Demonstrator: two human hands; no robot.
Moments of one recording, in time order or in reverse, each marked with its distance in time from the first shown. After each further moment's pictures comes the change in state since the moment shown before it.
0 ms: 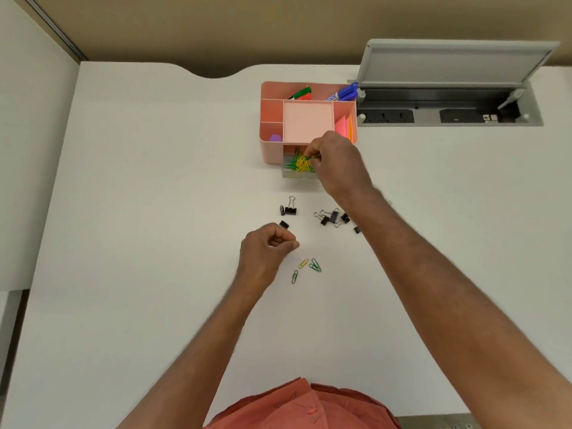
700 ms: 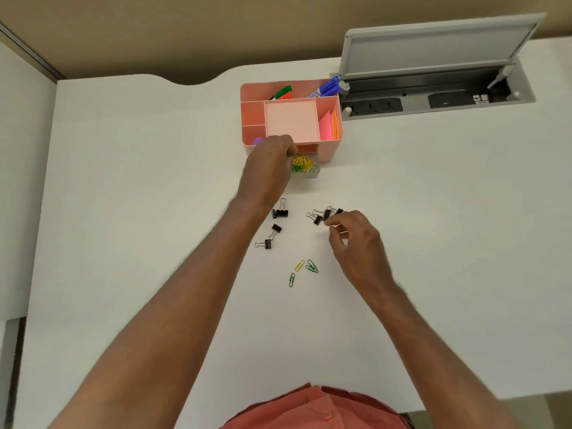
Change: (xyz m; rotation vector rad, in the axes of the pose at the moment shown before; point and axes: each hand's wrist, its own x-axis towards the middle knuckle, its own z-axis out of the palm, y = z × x) left_hand 0.113 0.100 0.015 0.687 0.085 0.645; right_hand -0.145 0.042 0.031 0.388 0.121 0.242
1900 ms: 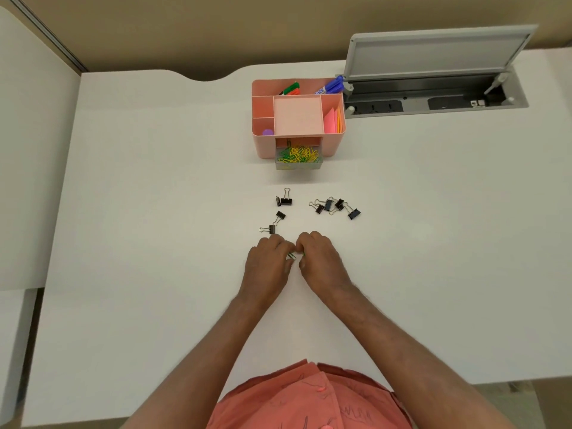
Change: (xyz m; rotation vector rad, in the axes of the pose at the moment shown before) left_hand -0.197 -0.029 0.055 0.187 -0.272 -0.094; right_hand -0.046 -0.002 0.061 -0.327 -0.345 -0.059
